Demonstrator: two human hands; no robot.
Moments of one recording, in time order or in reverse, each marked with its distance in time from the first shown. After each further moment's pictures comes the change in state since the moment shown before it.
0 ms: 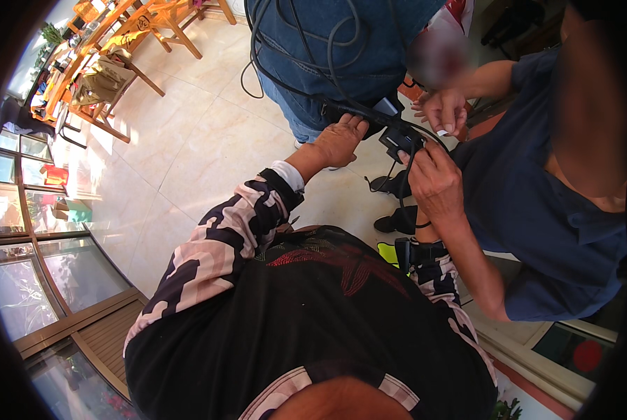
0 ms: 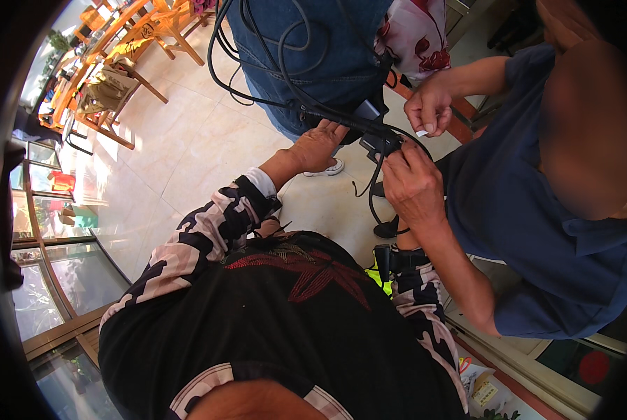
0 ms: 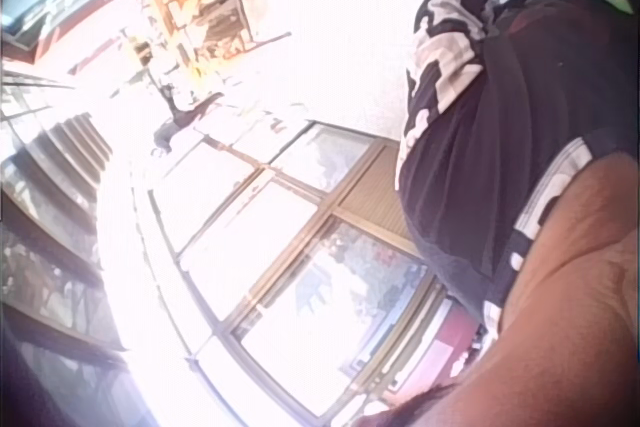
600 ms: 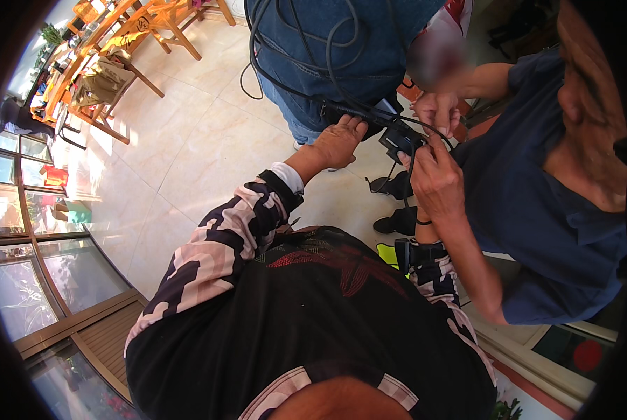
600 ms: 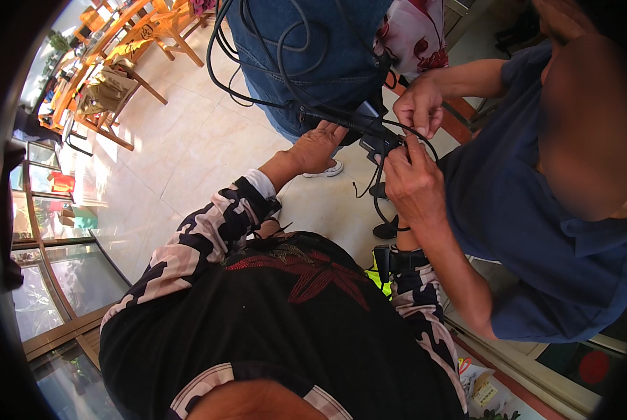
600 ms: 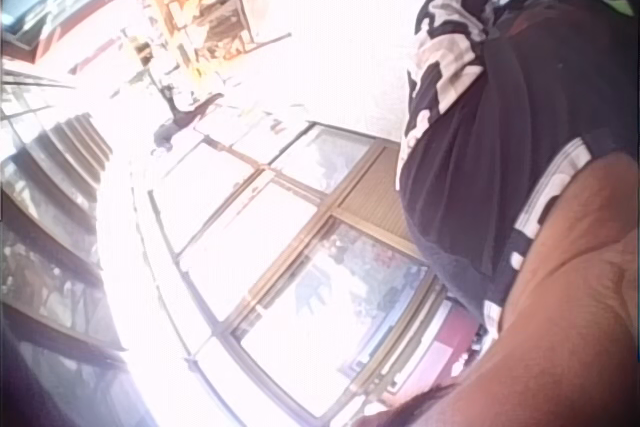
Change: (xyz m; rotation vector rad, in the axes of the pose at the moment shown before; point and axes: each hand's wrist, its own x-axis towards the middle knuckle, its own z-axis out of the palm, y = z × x) left_hand -0.001 -0.001 -0.001 -0.011 0.010 -0.003; right_hand 0.001 0.006 0.006 0.193 0.053 0.095
